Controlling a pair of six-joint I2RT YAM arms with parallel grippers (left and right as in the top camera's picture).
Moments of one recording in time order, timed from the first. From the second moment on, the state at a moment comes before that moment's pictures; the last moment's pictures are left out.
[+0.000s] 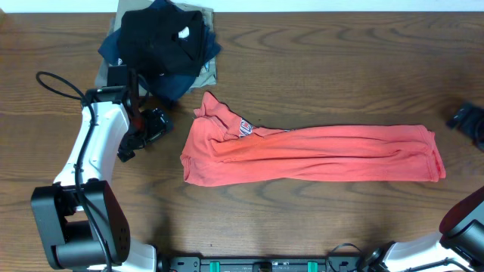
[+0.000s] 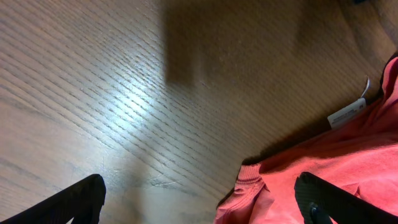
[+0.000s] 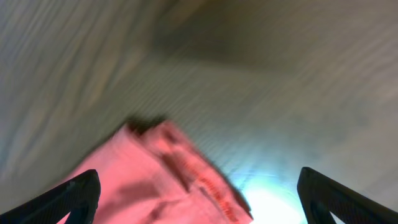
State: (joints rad) left arm 0.08 1.68 1.20 -1.02 0.02 -0.54; right arm -0.70 1.77 1.33 -0.78 -0.15 -0.02
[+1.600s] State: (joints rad) left arm 0.08 1.68 1.20 -1.02 0.02 -0.54; right arm -0.72 1.99 1.23 -0.77 -0.47 -0.25
